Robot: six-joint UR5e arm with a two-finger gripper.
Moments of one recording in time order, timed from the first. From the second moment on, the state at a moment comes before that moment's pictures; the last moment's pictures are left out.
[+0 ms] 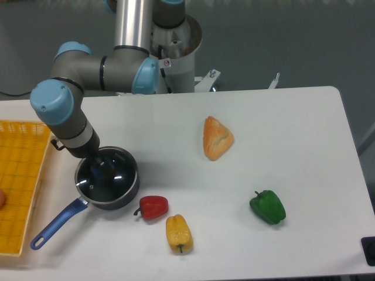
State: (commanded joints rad) arm 1.96 -1.94 -1.66 -1.10 1.65 0.72
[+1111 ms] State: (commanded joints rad) arm 1.96 -1.95 -1.66 -1.10 1.68 0.72
